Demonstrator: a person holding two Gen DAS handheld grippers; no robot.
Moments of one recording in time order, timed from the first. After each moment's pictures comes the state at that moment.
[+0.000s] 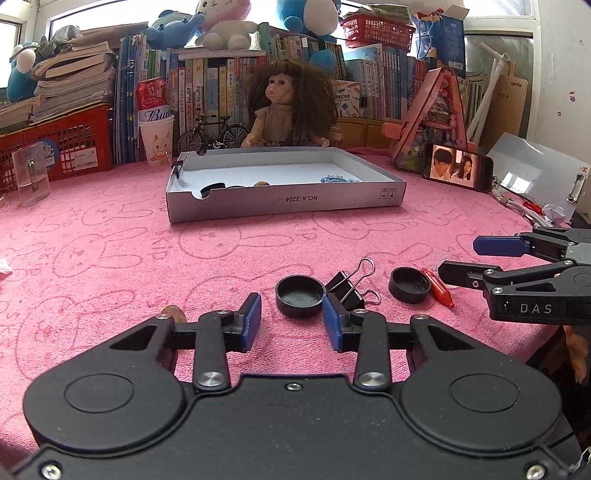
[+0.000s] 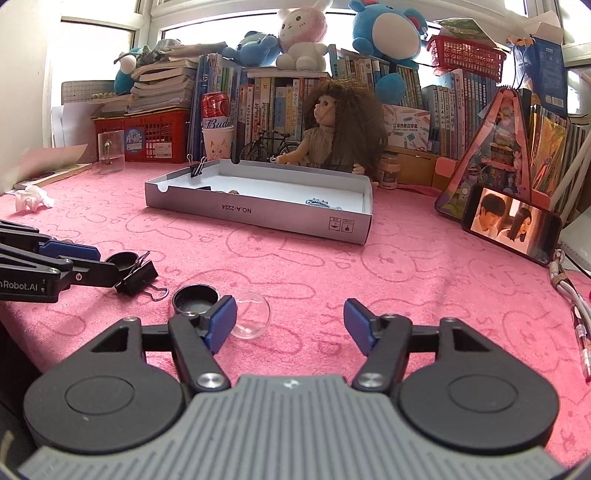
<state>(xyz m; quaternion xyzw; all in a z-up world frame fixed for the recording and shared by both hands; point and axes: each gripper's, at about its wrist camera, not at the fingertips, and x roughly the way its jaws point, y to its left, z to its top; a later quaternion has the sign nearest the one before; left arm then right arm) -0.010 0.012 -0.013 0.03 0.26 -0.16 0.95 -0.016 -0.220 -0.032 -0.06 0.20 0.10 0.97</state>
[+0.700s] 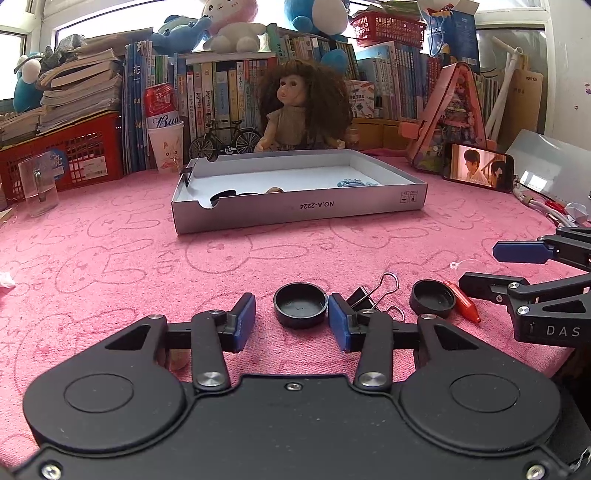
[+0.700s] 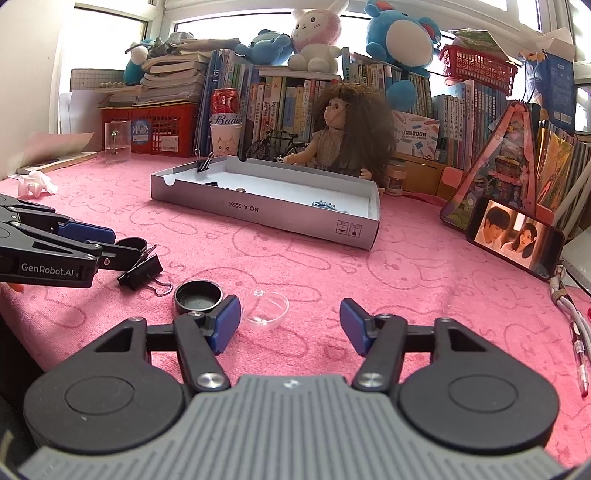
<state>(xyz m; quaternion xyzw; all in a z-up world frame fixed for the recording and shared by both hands) 0.011 0.001 -0.020 0.04 0.25 -0.13 0.96 -0.013 -0.212 -0.034 -0.08 0.20 0.10 0.97</state>
